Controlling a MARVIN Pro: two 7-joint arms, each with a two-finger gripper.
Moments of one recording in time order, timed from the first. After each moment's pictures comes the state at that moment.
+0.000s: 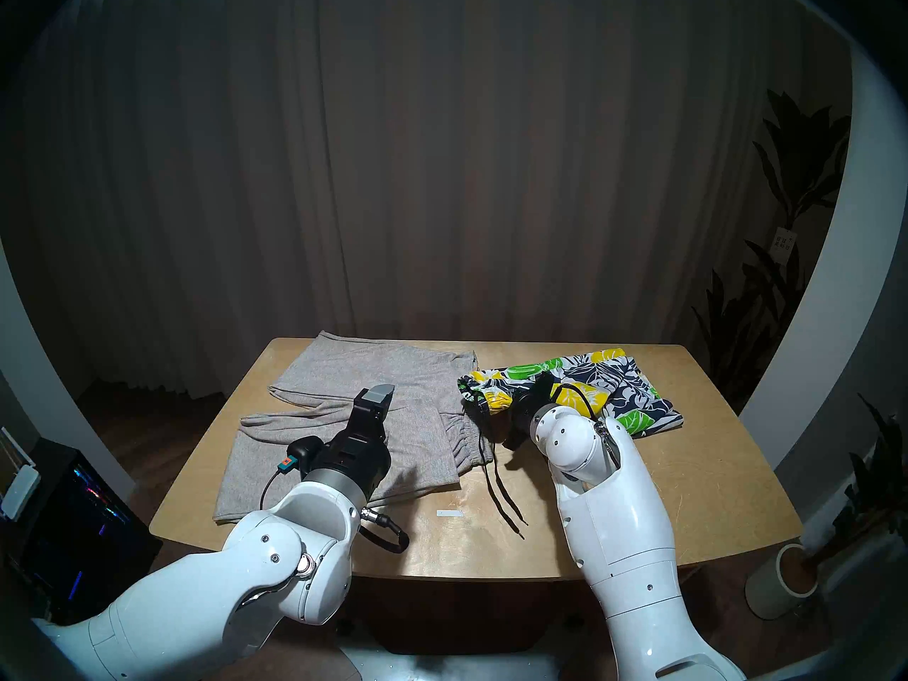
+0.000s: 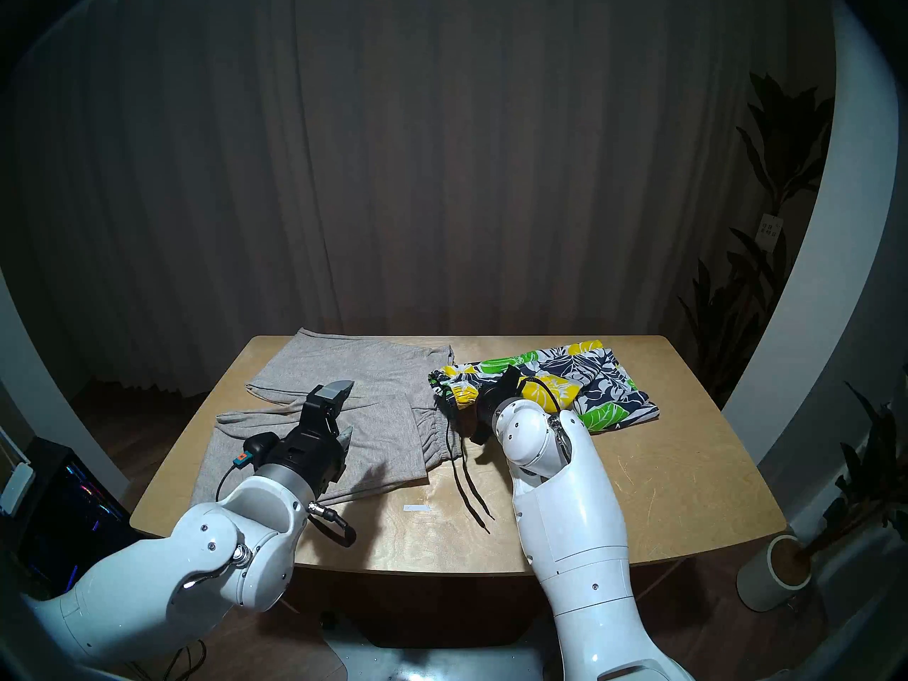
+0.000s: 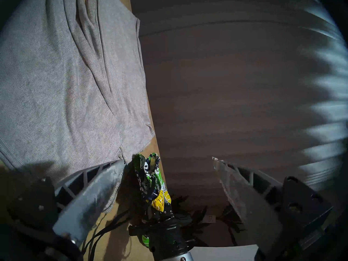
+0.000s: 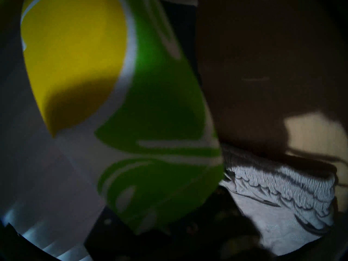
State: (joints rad) left arm 1.72 -0.74 -0.98 -2.24 -1.98 -0.61 0.29; right arm -1.45 -1.63 1.50 -1.57 2.16 -0.14 -0.59
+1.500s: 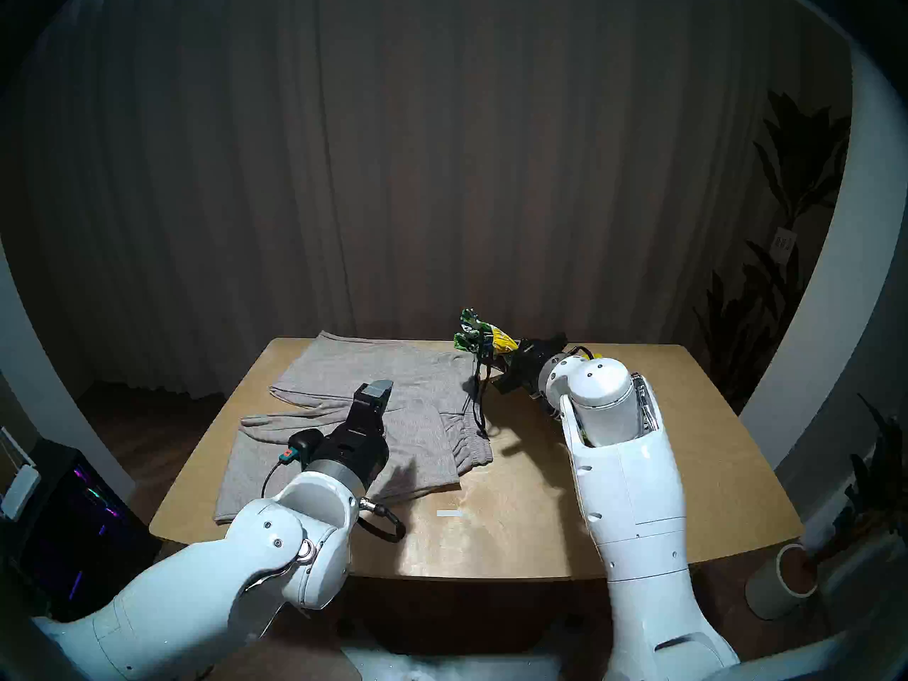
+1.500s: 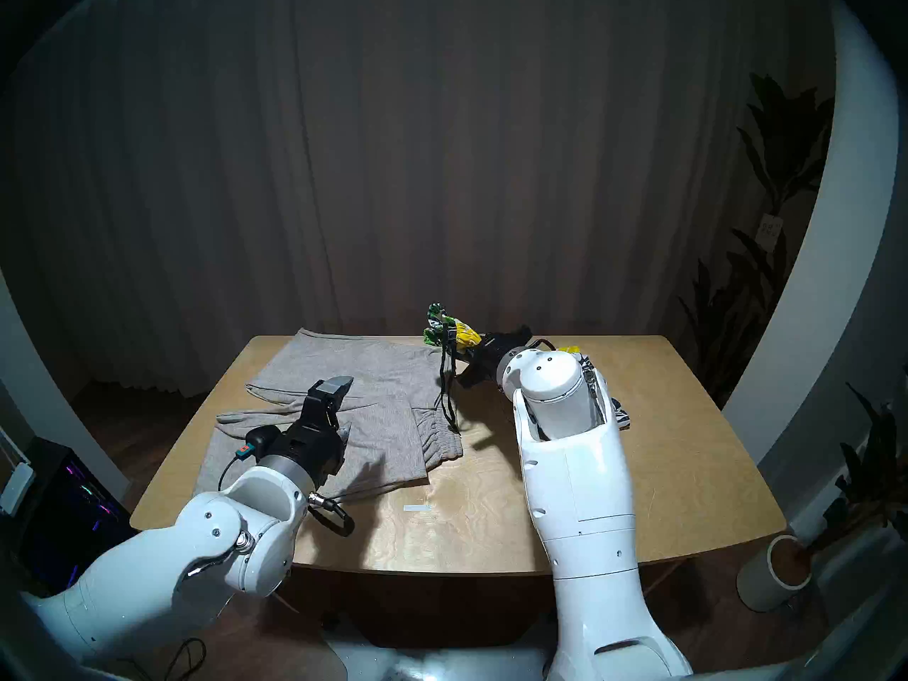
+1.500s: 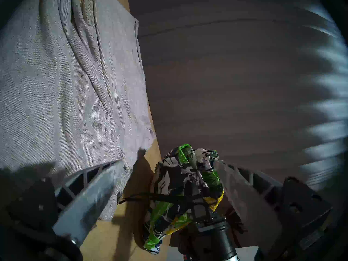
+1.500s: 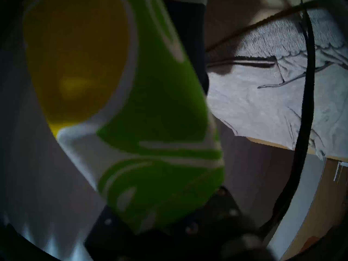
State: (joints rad) left arm 1.69 -0.75 -0.99 -2.19 -1.99 -0.57 0.30; right arm -1.36 -1.66 1.56 -1.69 2.56 -0.42 -0.61
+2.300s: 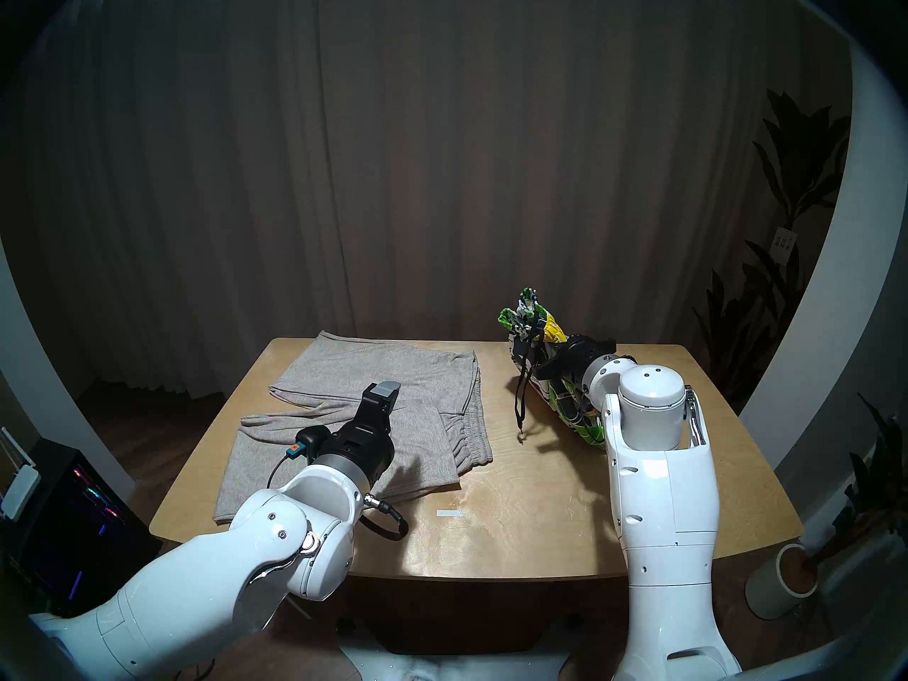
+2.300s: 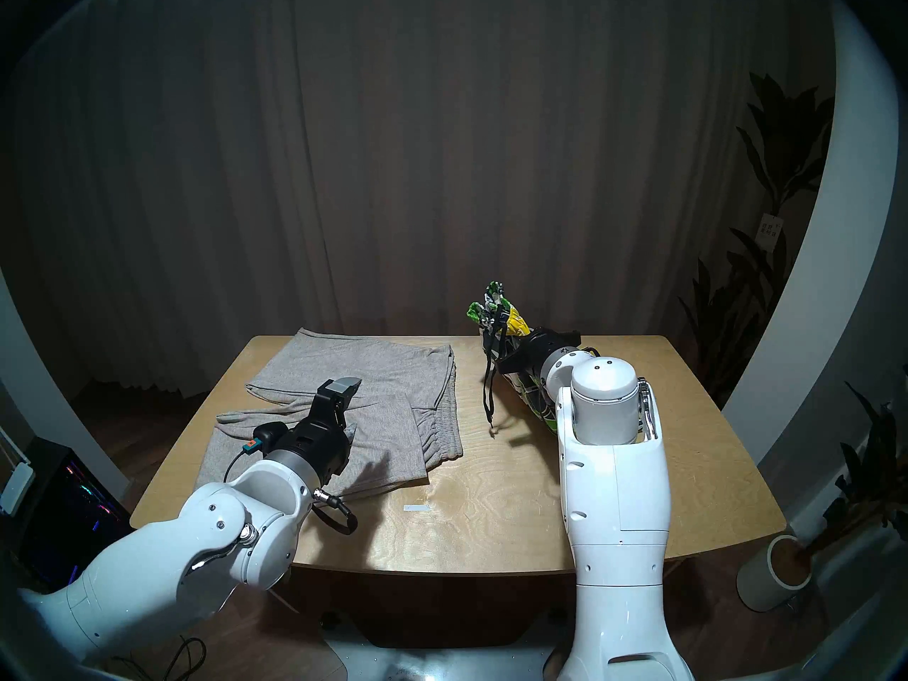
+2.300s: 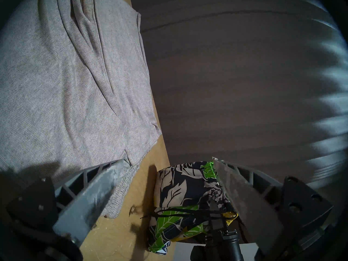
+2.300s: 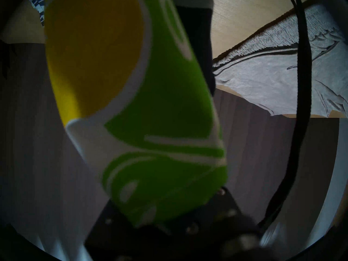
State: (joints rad) left arm 1.65 -0.77 -0.98 -2.17 -1.97 -0.53 0.38; right arm -1.40 -1.66 1.72 -1.77 2.75 -0.46 -0.53
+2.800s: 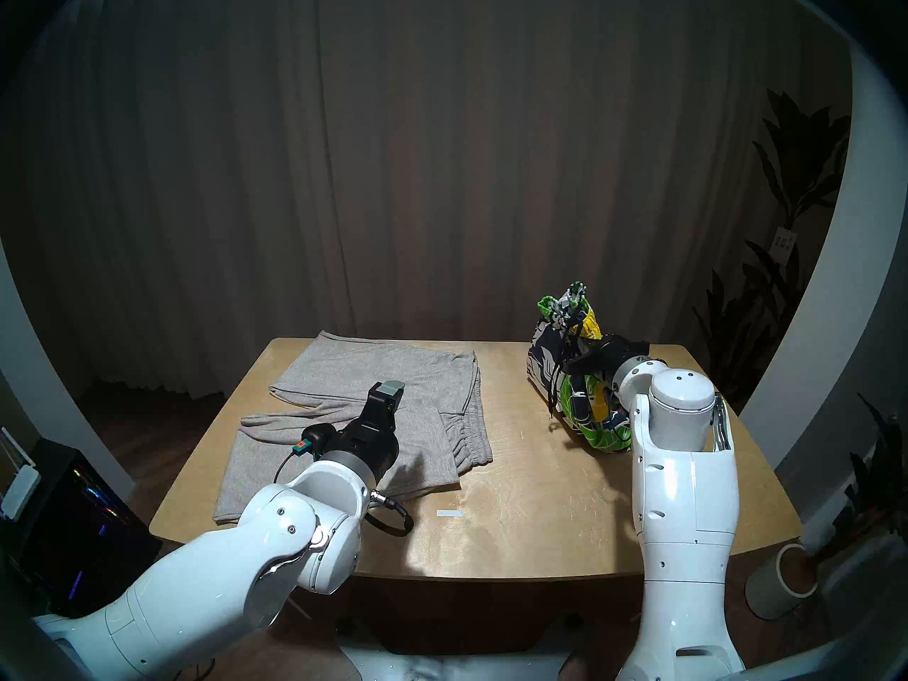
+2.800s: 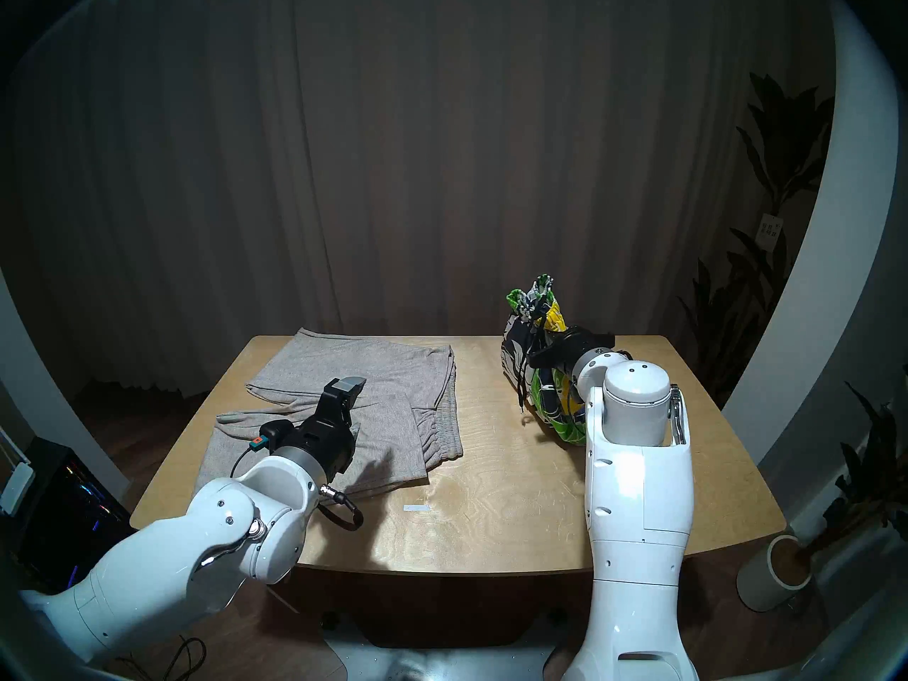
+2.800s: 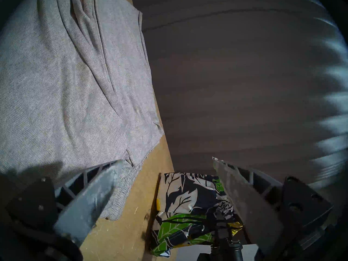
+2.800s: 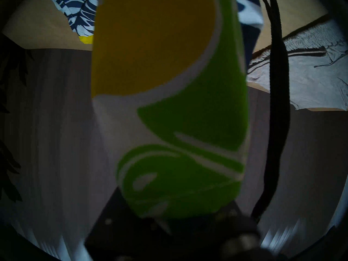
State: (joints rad) left arm 1.62 -0.80 -0.96 -2.15 -1.94 -0.52 0.41; right arm -1.40 -1.65 1.82 -1.76 2.79 -0.44 -0.51
